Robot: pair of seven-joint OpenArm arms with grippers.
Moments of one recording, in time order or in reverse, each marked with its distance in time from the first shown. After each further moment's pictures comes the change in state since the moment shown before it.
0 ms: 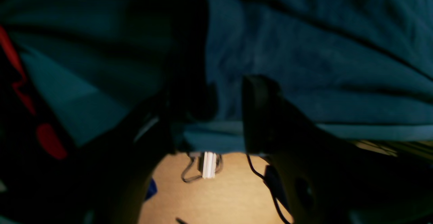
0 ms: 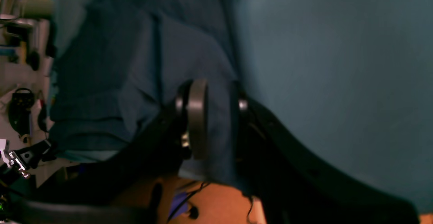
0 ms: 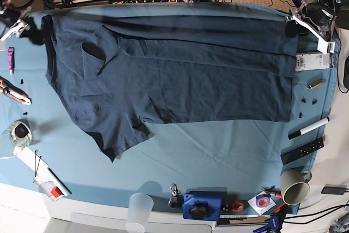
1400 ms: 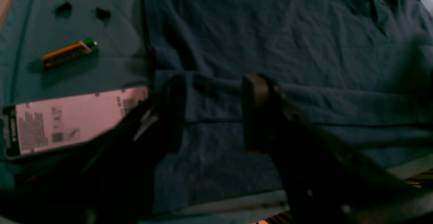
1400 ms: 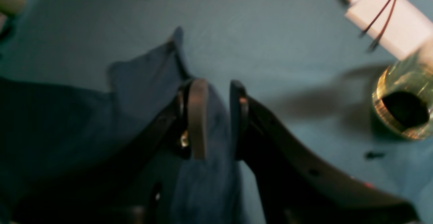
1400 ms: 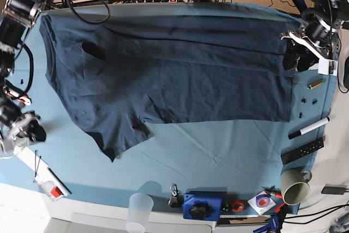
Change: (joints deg) left arm -2.9 0.4 3.8 9.1 -0.1 -2.2 -11.7; right arm 41.8 5.4 -32.7 -0.1 -32.3 0.0 16.7
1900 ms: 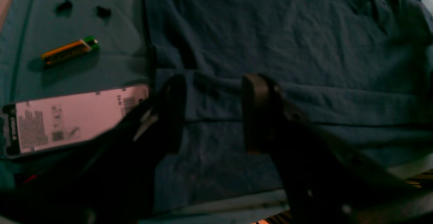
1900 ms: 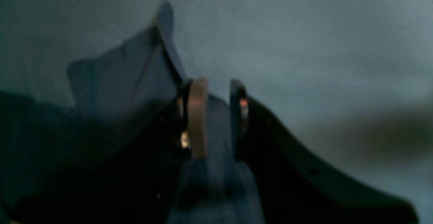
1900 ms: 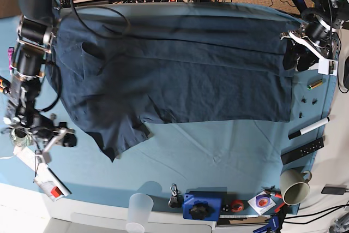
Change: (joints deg) left arm 0.0 0.0 0.0 0.0 0.0 0.0 0.0; right arm 13.9 -9.9 -10.9 -26.6 -19.6 -0.1 14.0
